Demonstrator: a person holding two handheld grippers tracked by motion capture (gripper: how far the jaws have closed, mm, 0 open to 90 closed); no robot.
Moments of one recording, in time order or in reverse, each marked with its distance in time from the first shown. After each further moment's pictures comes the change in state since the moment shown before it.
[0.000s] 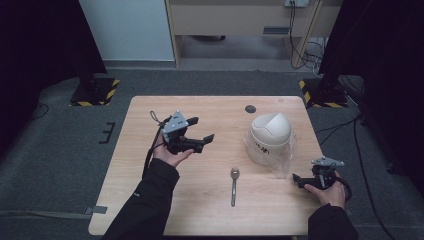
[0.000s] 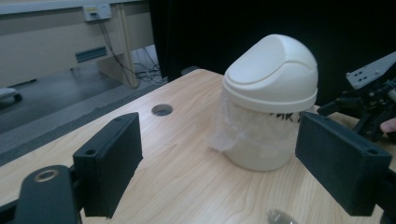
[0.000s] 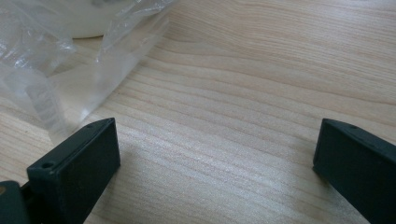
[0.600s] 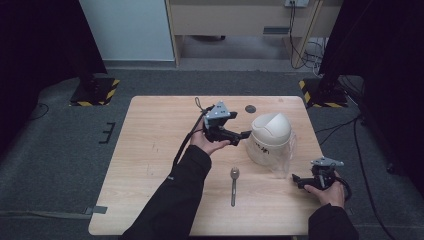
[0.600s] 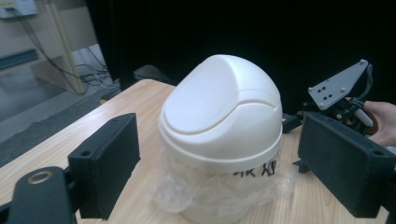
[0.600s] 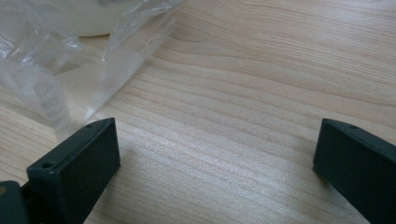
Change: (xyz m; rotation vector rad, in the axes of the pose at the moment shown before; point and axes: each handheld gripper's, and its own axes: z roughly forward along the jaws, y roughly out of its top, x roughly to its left) left arm -0.027 0.029 0.099 0.054 -0.195 0.036; right arm 0.001 0.000 0.000 0.004 0.013 -0.006
